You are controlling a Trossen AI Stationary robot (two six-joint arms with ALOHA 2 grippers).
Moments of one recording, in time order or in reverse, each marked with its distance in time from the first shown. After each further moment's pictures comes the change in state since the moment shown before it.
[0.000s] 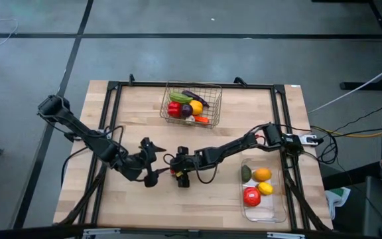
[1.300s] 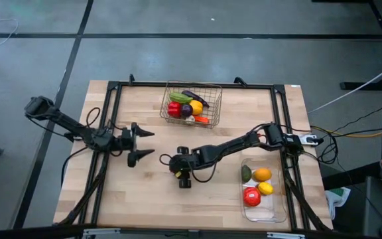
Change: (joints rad) left arm 0.200 -0.583 -0.730 0.846 0.223 0.344; right arm 0.000 -0.023 0.110 -0.228 -0.065 -0.001
